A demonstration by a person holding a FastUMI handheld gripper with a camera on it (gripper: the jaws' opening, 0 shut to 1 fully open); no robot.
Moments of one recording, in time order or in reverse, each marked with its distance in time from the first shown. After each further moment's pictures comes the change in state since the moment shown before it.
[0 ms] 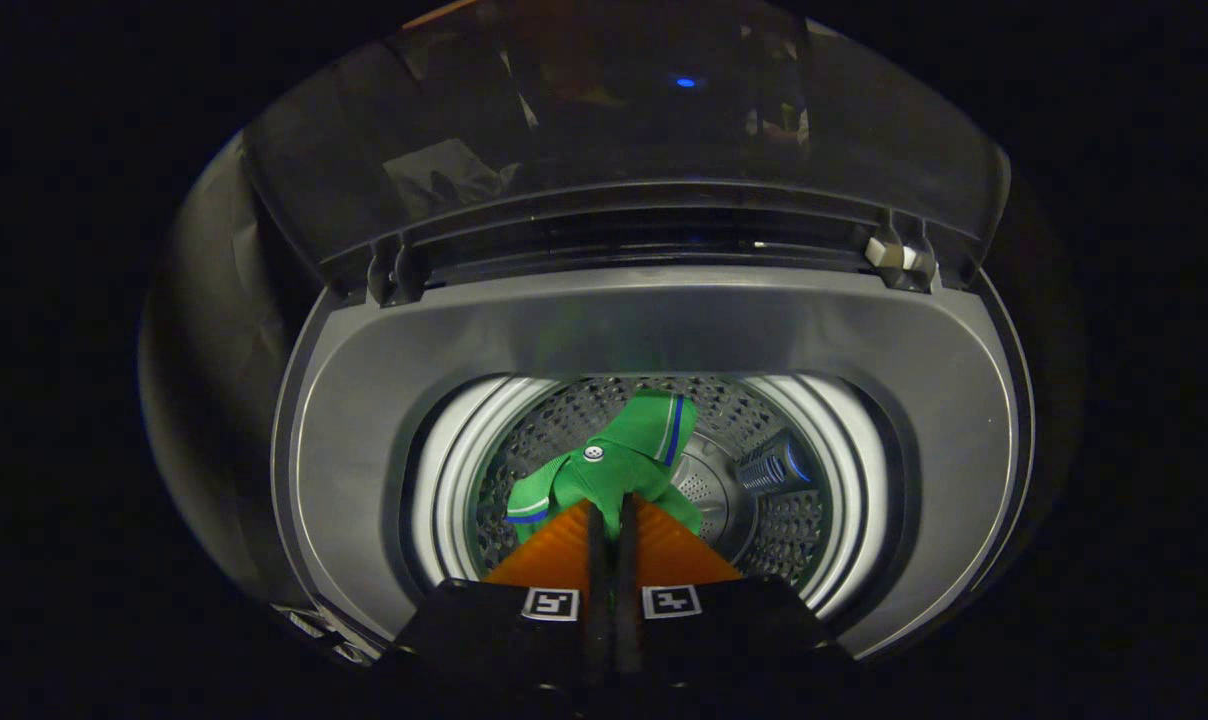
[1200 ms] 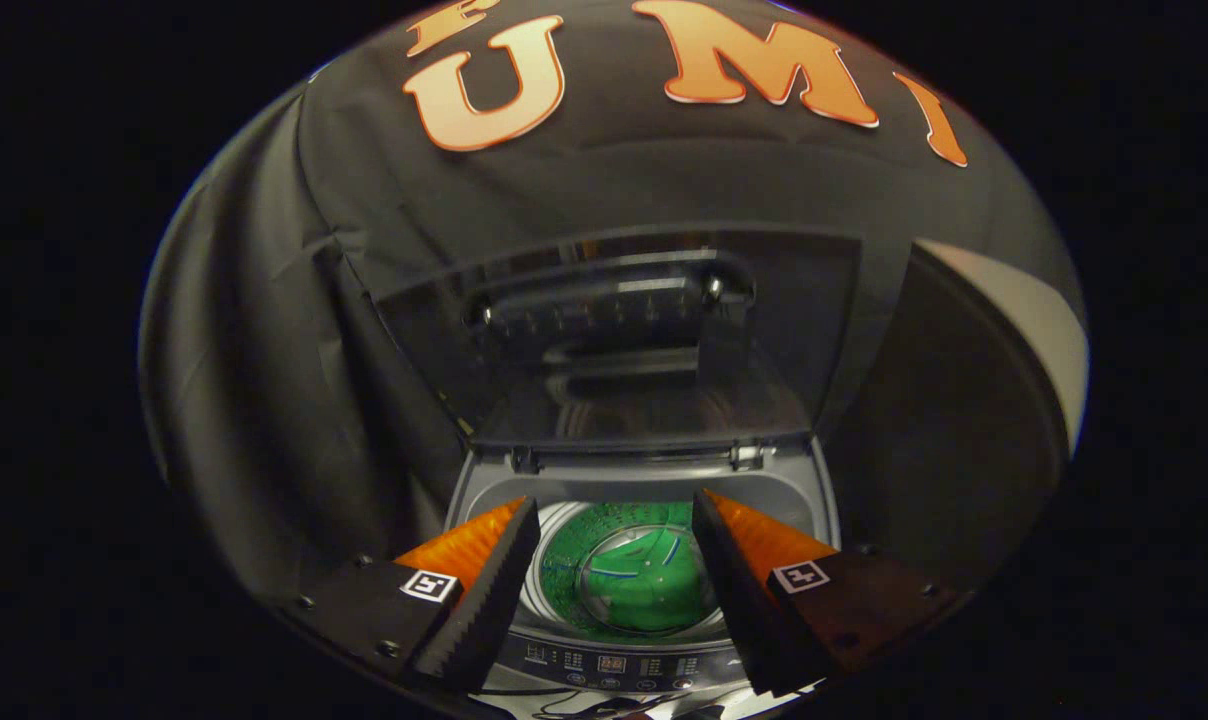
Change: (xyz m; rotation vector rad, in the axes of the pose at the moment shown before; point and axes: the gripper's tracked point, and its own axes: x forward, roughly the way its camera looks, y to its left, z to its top) arm -0.217 0.001 0.106 -0.004 -0.409 0.069
